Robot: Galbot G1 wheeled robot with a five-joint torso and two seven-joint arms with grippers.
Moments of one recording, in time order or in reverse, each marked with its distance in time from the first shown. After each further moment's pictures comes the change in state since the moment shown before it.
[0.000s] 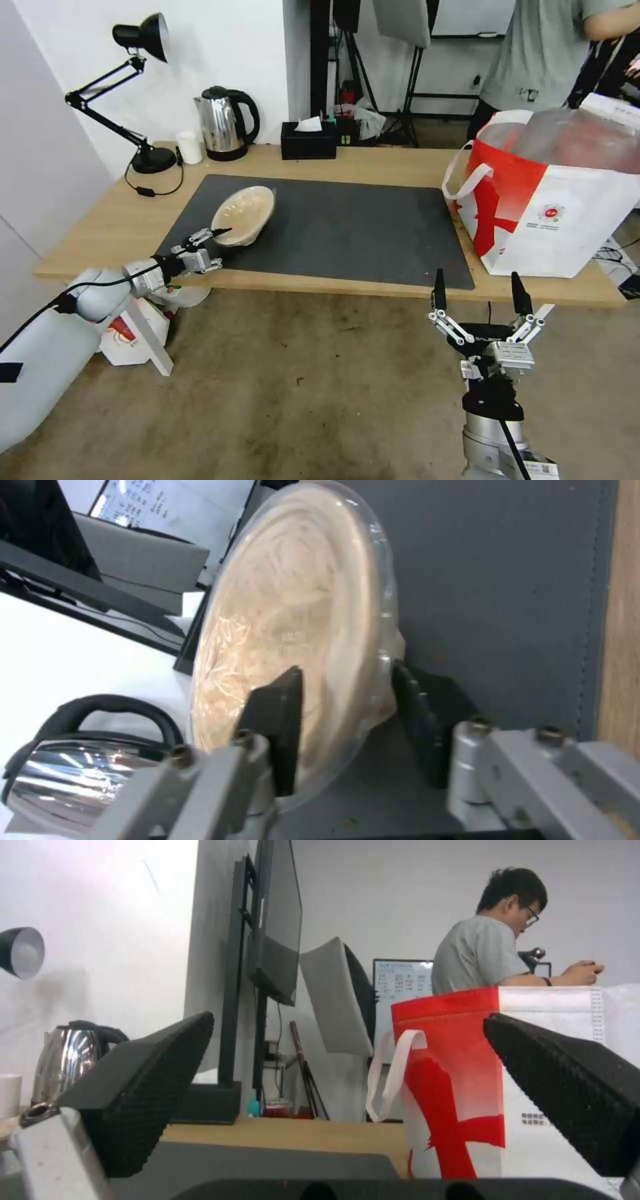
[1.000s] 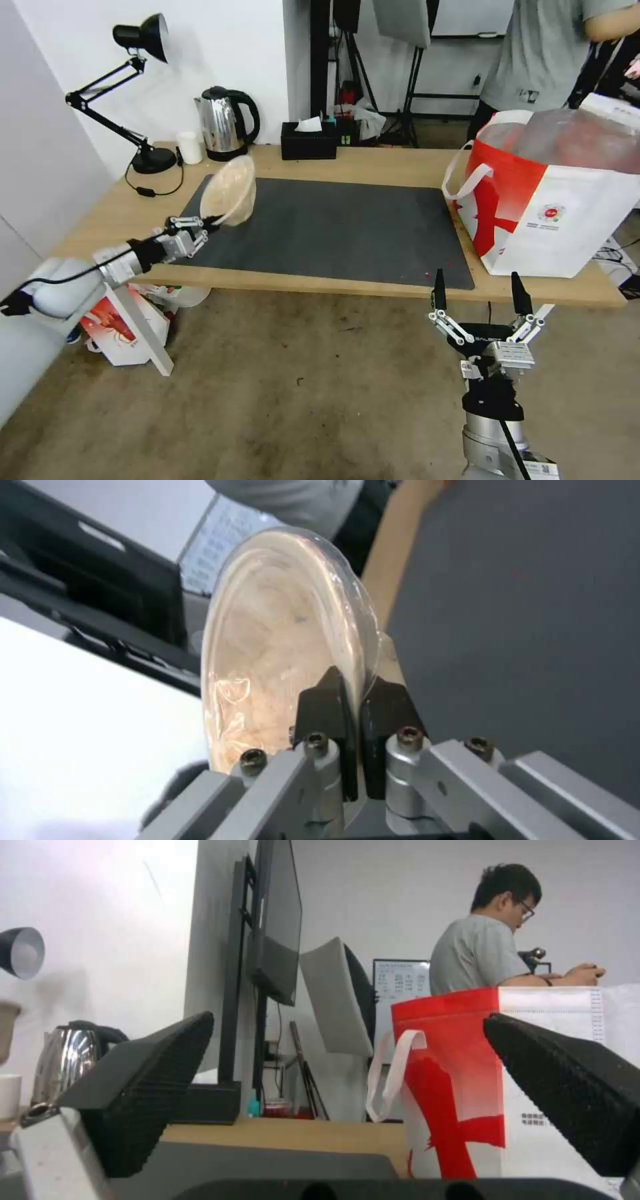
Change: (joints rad) left arm 0.158 0.135 -0.228 -0.310 -0.210 0.029 0.023; right arm 0.000 0.000 0.000 0.000 0.000 0.000 0.000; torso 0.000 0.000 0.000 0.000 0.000
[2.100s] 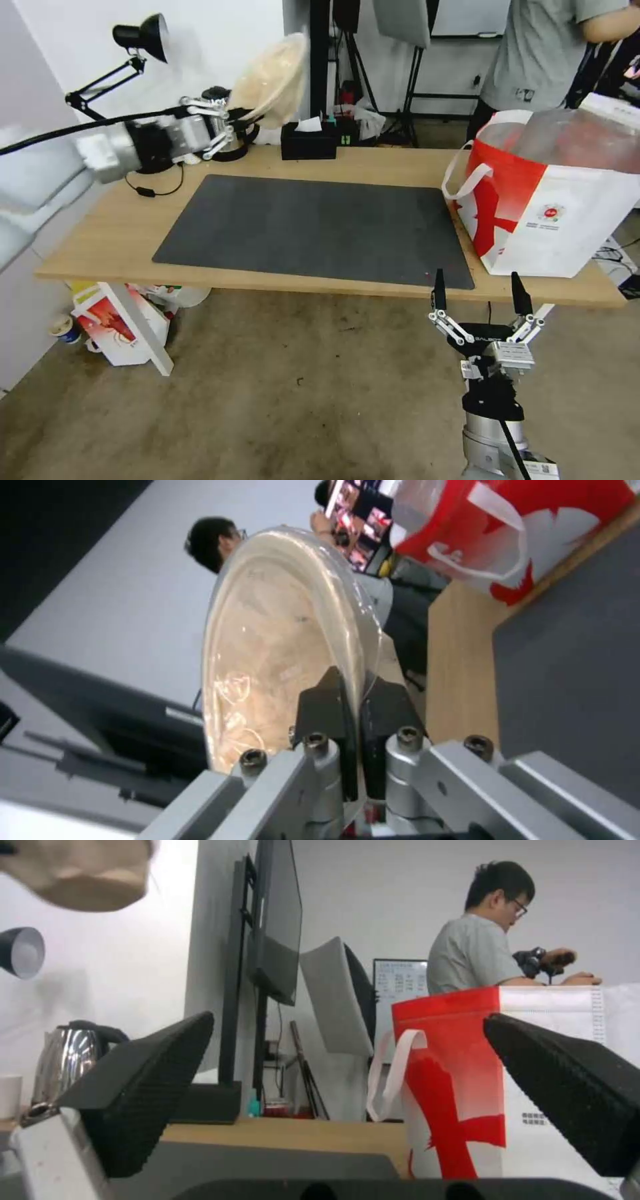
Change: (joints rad) left arm -0.936 0.105 0.688 -0.037 -0.251 0.154 0.007; right arm 0.000 0.000 0.000 0.000 0.000 0.000 0.000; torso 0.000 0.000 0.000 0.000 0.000
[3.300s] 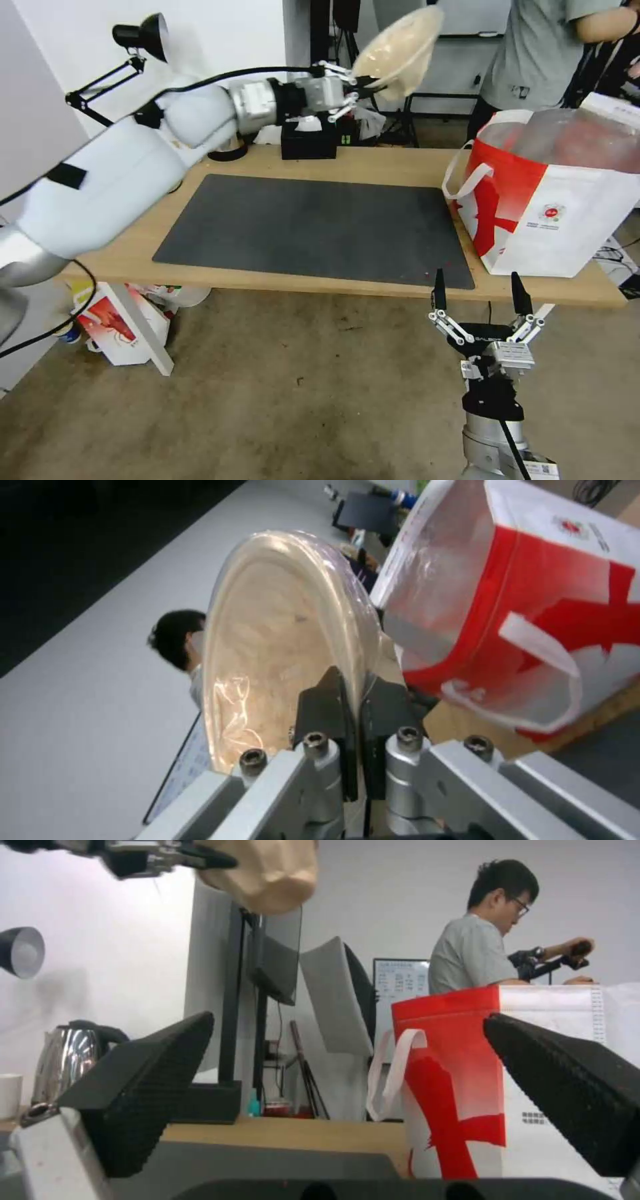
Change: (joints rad) left arm -0.274 -0.494 0.256 0.290 0.041 0.008 0.001; right arm 0.000 0.000 0.000 0.000 0.000 0.000 0.000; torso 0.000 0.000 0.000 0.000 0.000
